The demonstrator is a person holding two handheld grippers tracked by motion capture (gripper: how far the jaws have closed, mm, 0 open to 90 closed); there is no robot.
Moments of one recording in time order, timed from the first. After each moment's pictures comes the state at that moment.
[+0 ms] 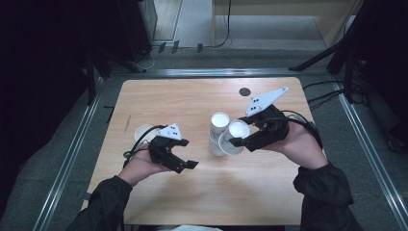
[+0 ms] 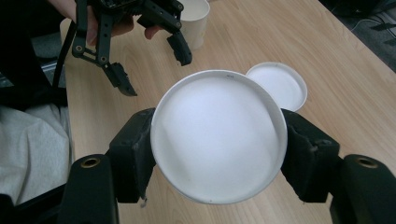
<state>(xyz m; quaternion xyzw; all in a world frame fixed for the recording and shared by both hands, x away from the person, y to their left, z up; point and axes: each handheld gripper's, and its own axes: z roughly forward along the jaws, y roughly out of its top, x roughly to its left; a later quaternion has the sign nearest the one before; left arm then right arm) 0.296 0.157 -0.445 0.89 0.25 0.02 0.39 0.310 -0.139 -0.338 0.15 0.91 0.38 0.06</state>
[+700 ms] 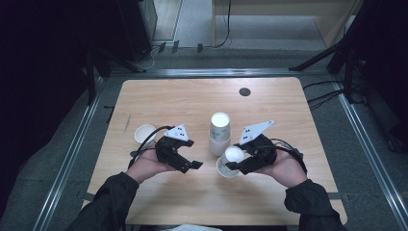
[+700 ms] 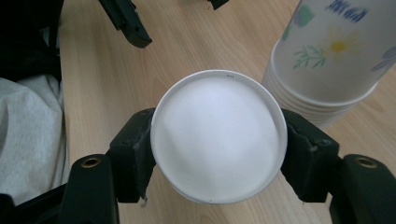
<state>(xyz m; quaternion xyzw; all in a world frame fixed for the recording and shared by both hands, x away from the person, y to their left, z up) 0.303 0.147 -0.458 0.89 0.23 0.02 0.38 0.299 -0.134 -0.433 0.17 0.91 0.37 0.01</state>
